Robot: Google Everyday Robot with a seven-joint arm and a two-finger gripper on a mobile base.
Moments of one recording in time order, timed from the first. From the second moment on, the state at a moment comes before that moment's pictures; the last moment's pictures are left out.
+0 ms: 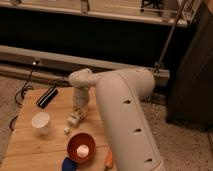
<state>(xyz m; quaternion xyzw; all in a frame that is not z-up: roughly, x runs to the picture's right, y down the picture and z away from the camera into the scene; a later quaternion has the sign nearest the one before) -0.155 0.144 0.897 -0.29 0.35 0.77 0.45</state>
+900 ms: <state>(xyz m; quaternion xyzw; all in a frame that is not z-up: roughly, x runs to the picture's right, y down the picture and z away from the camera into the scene) -0.152 0.121 0.884 -0.26 0.33 0.79 0.45</state>
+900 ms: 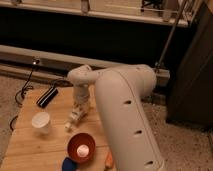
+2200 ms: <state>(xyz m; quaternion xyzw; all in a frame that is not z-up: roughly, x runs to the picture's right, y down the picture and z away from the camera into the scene) -0.137 0.075 0.854 -0.29 0.24 0.72 0.58</state>
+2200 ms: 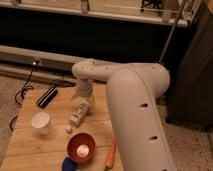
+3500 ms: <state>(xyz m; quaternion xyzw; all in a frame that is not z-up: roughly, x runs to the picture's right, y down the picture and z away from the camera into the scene) -0.163 0.074 0.756 -0.37 0.09 0.33 0.86</state>
